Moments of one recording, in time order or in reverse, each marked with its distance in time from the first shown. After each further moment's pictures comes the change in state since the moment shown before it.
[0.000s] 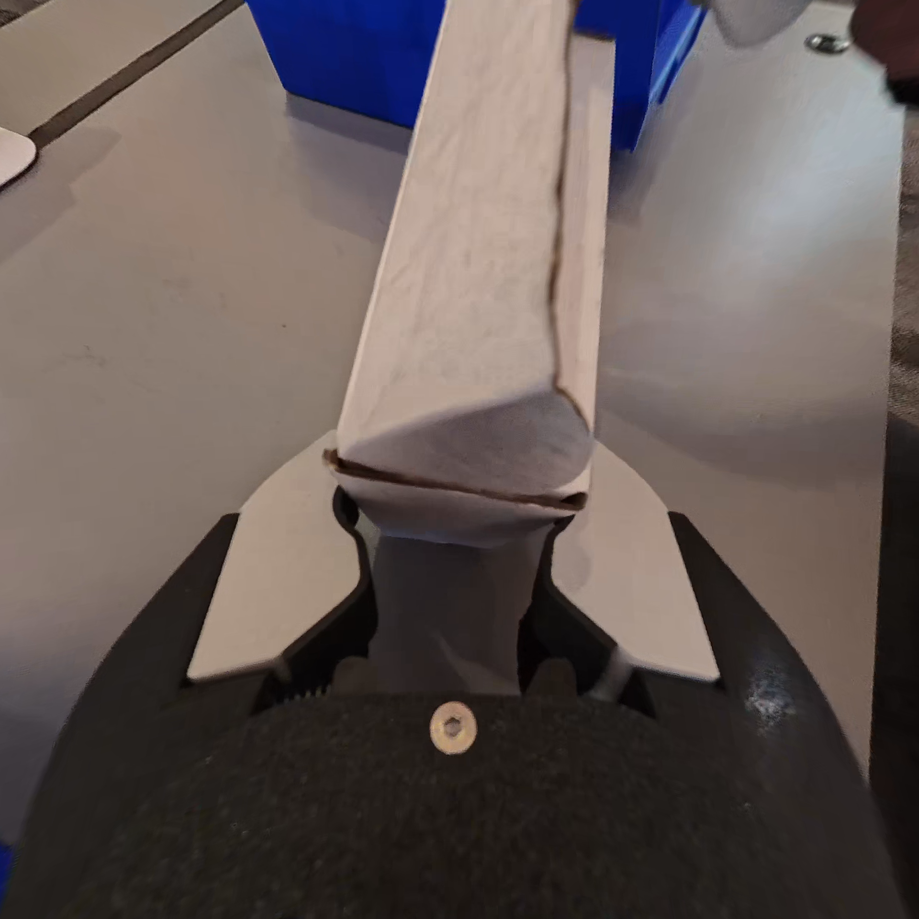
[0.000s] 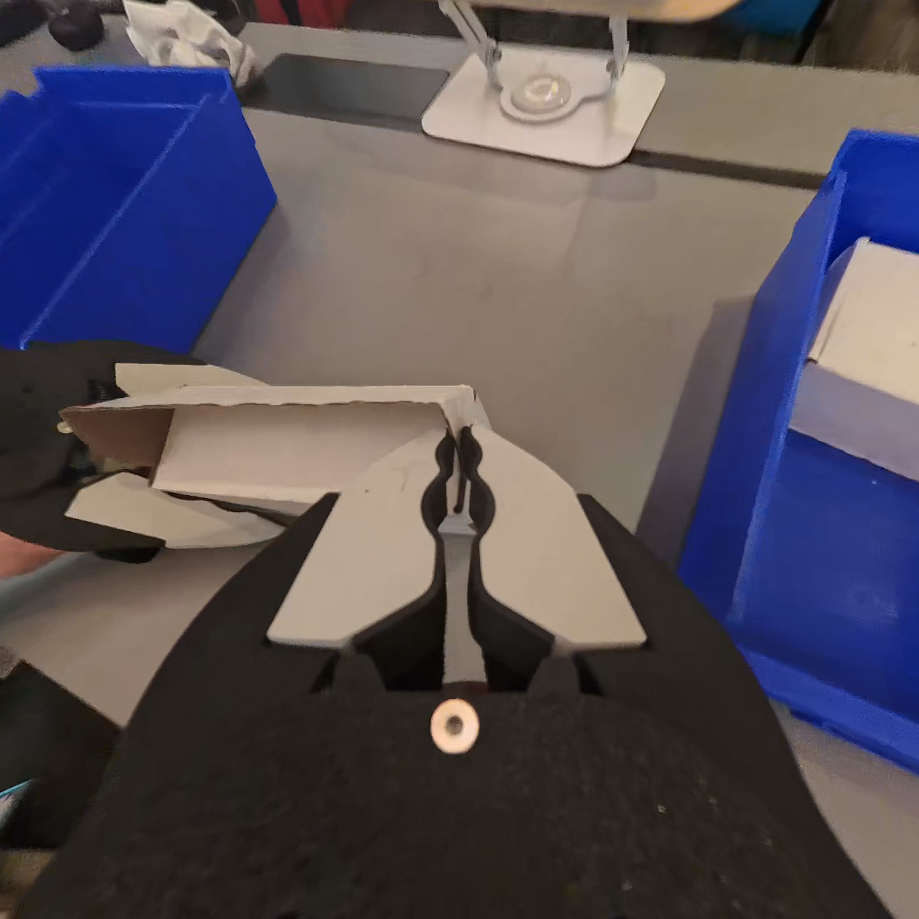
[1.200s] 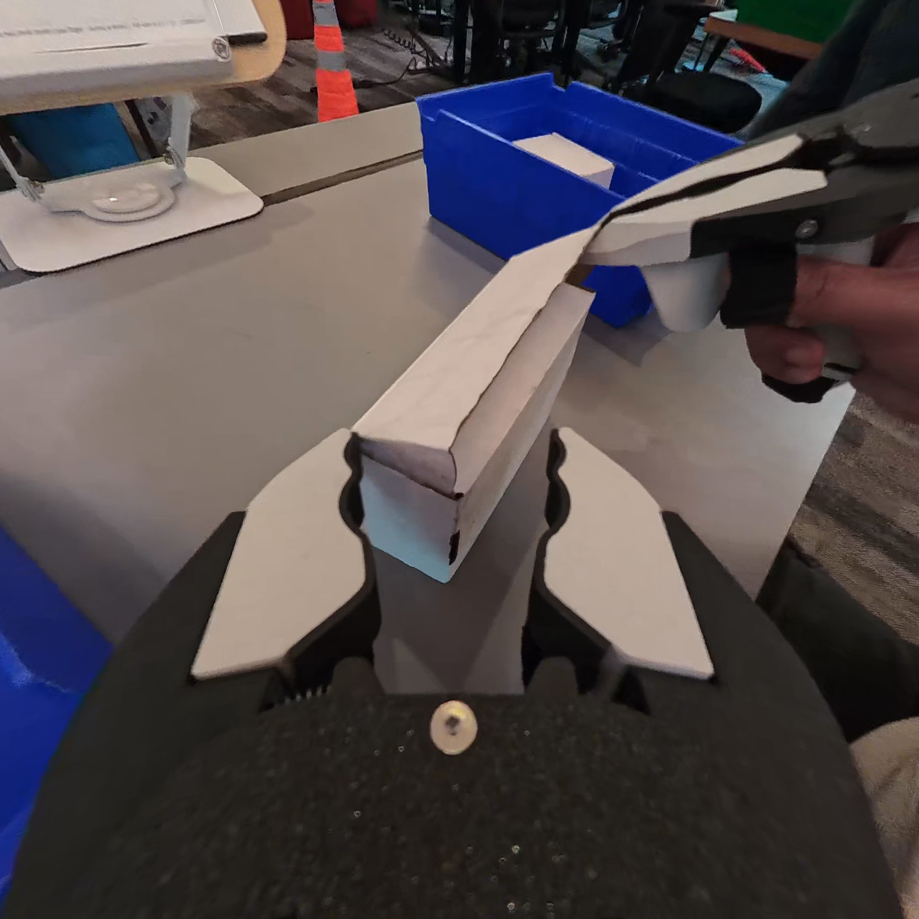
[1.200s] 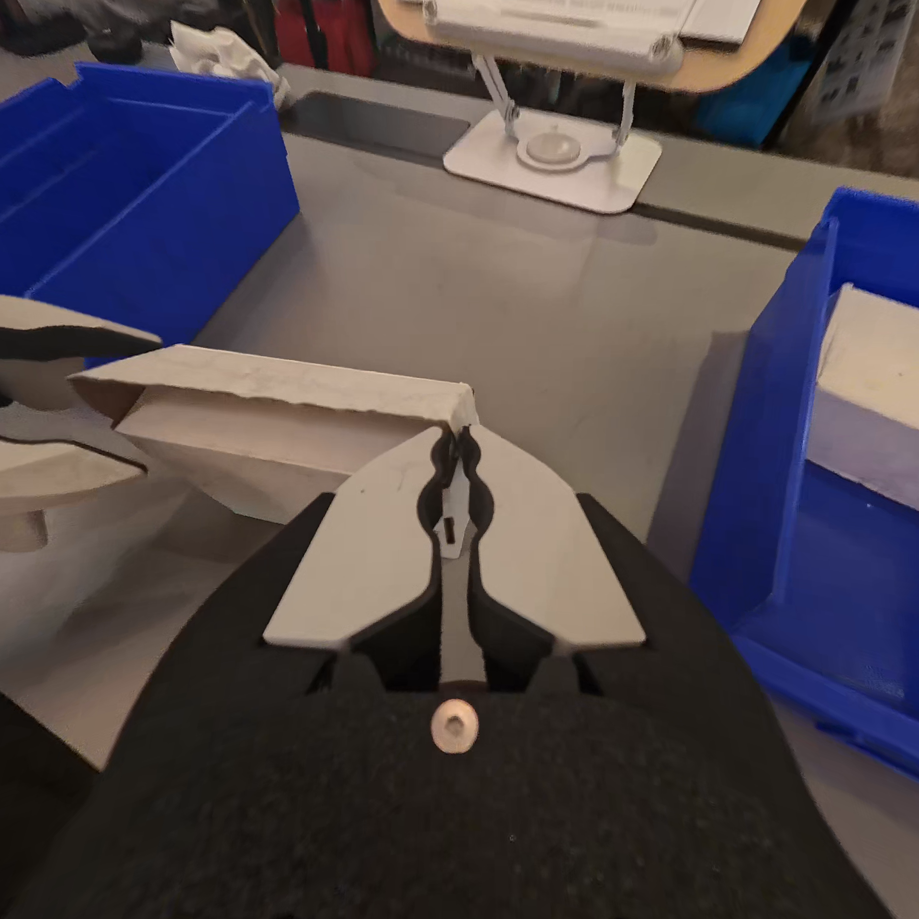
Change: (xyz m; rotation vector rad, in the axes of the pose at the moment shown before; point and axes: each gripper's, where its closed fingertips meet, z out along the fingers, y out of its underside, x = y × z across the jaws) left arm 0.011 -0.030 -0.067 0.199 -0.244 -0.233; right arm -0.015 0.015 -0.004 0.122 0.013 -0.099
